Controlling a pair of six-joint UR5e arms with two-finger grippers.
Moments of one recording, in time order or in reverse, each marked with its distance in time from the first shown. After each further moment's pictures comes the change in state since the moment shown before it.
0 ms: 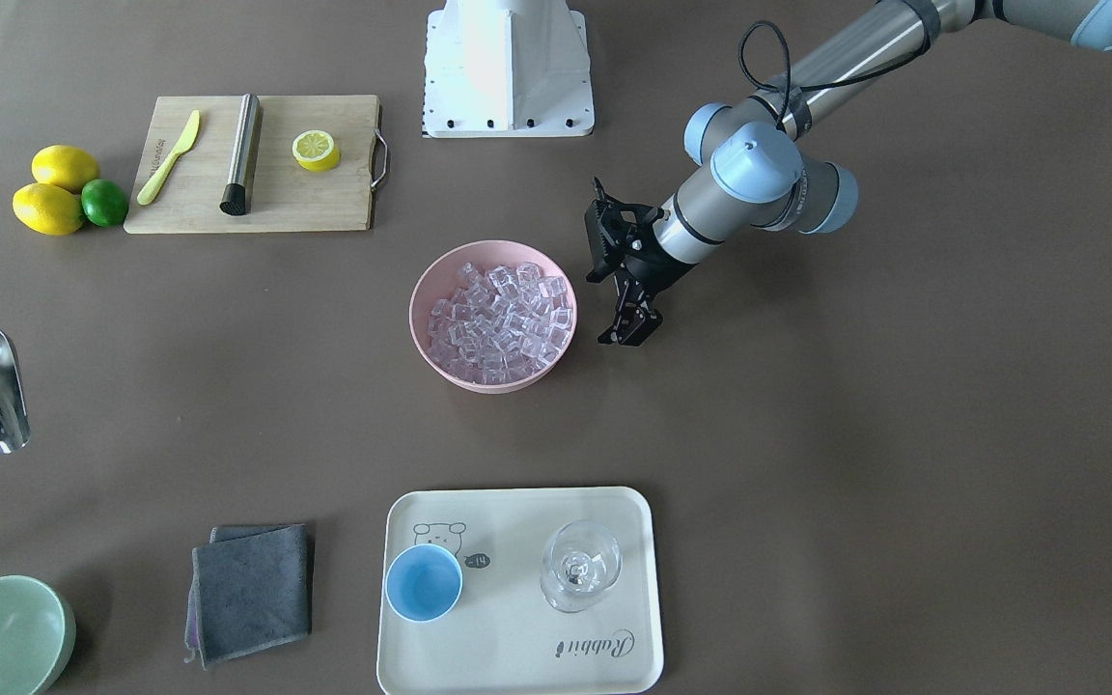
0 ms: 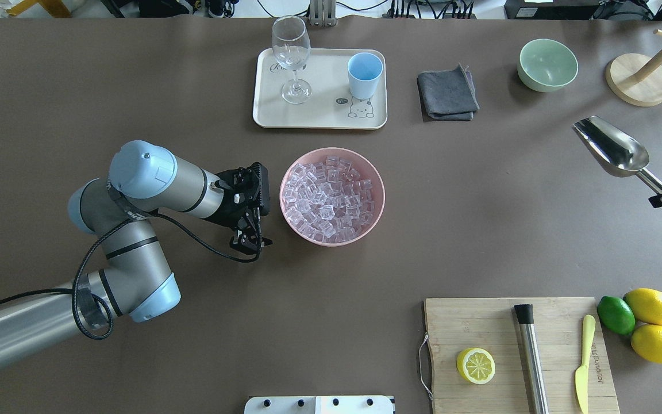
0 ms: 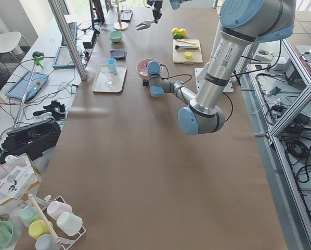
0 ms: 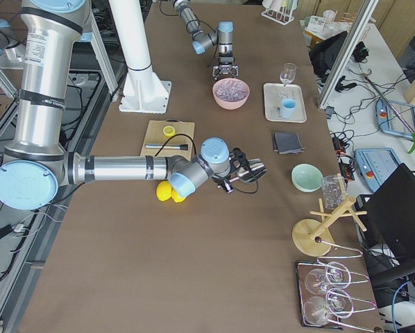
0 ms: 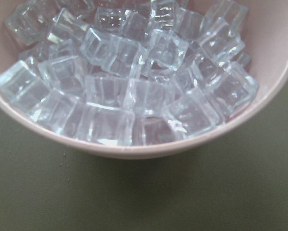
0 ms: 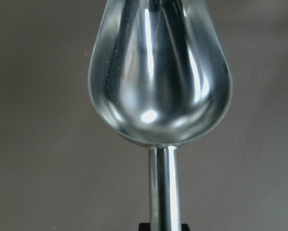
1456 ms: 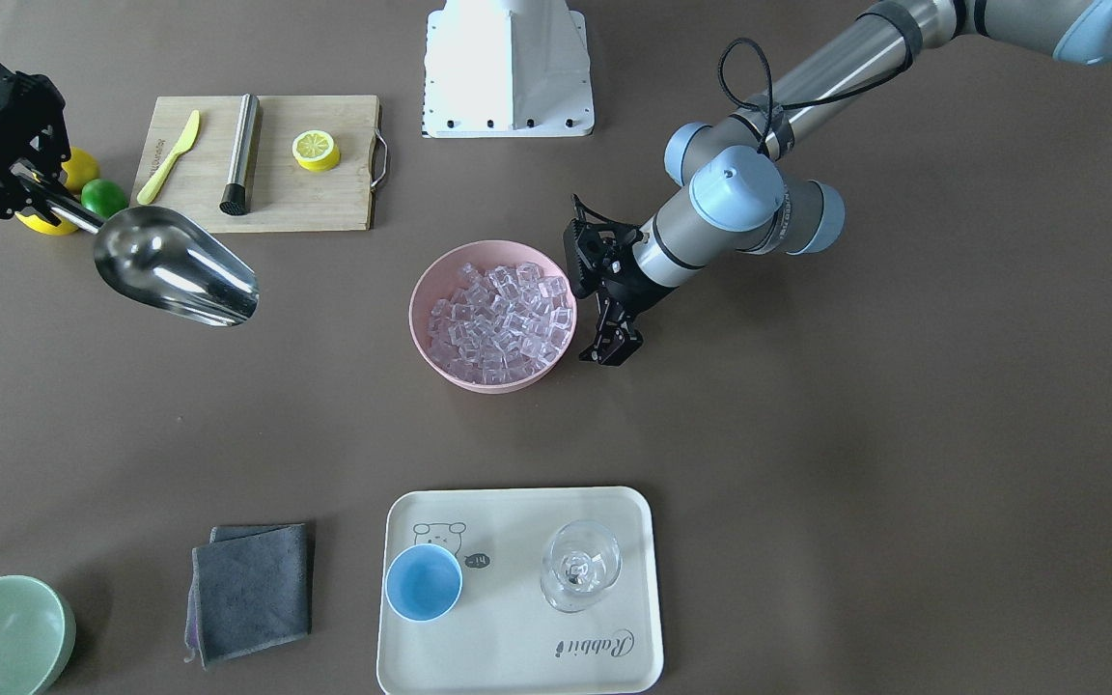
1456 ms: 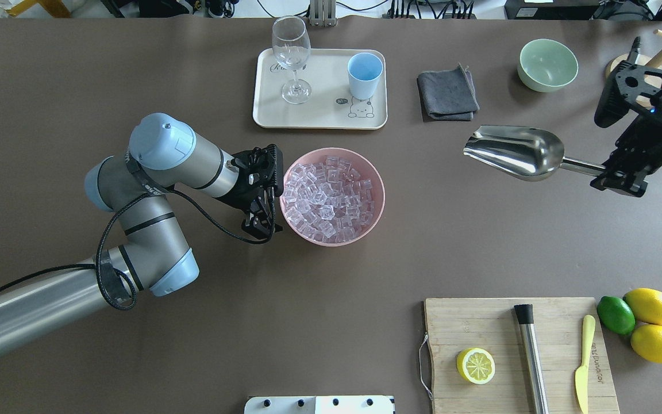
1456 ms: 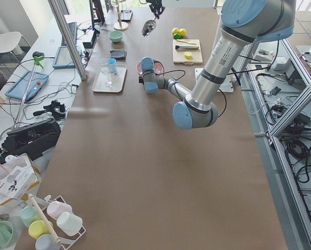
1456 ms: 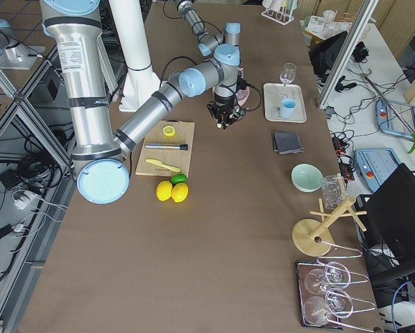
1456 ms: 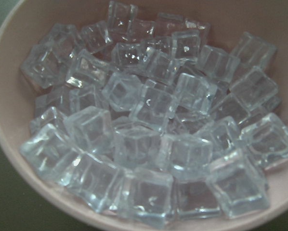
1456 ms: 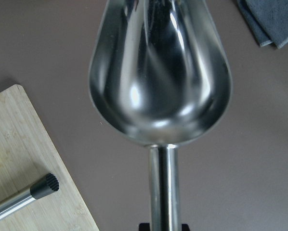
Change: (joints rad) left arm -0.040 -0.091 0.086 0.035 -0.079 0.034; right arm -0.152 0.321 0.491 -0.999 -0.132 -0.558
